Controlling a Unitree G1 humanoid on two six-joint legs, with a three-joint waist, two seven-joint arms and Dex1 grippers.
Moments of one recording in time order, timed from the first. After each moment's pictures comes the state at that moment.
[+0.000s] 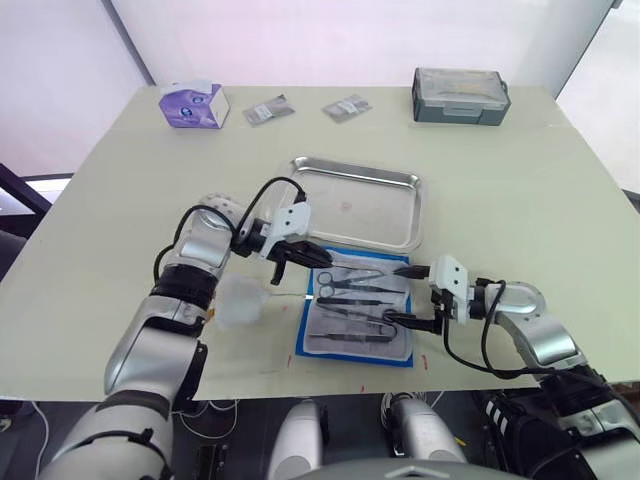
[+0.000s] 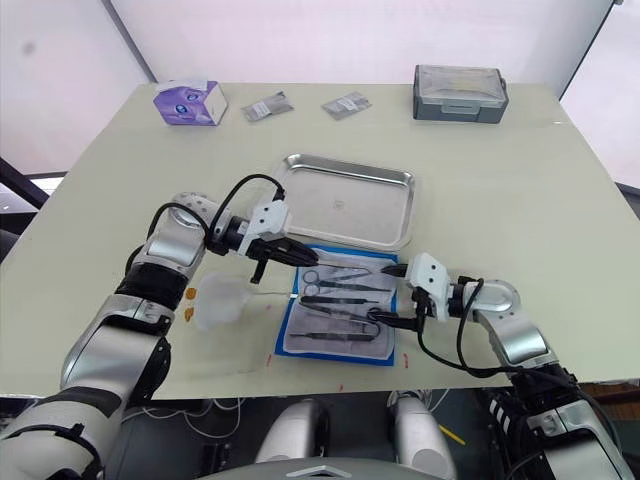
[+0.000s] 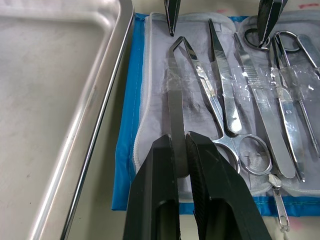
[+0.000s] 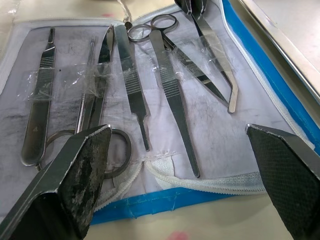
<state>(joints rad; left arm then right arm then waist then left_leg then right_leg) -0.82 0.57 -0.24 0.63 -0.04 -0.04 -1.54 -0.28 -0.49 0.26 0.09 0.20 0.08 1.05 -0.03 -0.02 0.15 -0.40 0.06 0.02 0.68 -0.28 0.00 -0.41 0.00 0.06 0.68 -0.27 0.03</state>
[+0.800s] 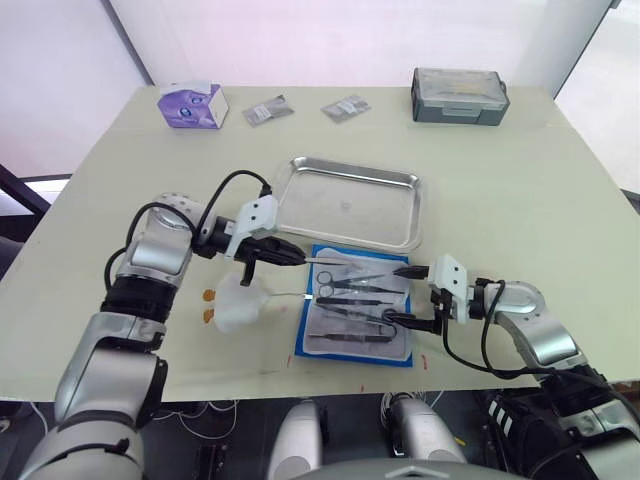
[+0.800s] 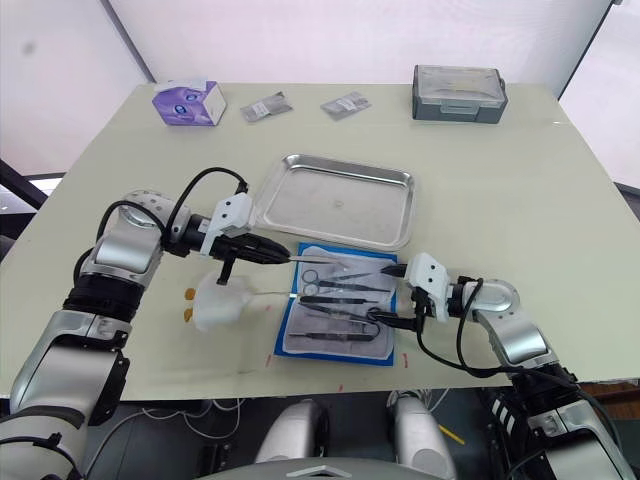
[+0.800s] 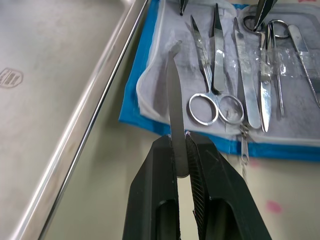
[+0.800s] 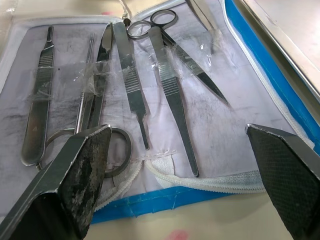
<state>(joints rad) -0.70 0.78 -0.18 0.37 -0.12 0.16 -1.52 -0.28 -0.50 0.26 0.09 0.20 0.09 1.04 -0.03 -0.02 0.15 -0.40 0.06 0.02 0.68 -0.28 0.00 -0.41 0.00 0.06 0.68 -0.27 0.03</state>
